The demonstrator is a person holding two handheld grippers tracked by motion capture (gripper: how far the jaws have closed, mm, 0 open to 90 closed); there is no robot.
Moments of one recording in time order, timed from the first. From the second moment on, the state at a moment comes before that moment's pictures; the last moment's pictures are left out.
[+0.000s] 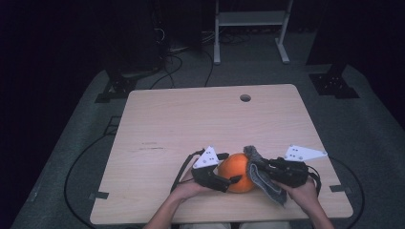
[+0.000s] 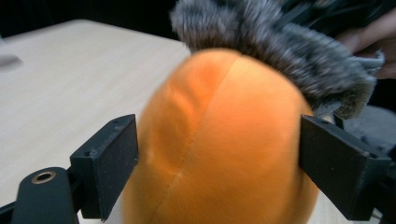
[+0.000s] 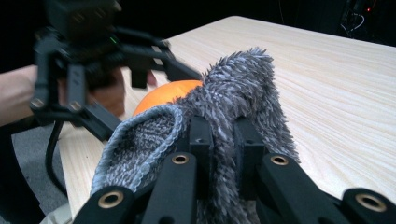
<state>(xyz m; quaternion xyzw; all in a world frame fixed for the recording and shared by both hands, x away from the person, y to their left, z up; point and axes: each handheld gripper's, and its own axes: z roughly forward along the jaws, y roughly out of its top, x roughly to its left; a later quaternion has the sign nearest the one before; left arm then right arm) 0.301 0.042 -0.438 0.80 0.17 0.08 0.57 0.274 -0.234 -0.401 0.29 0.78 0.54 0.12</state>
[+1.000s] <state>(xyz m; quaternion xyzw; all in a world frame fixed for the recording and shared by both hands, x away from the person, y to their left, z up) 0.270 0.018 -0.432 0.84 0.07 0.15 0.52 0.260 -0.208 -0.378 0.23 0.82 0.51 0.13</state>
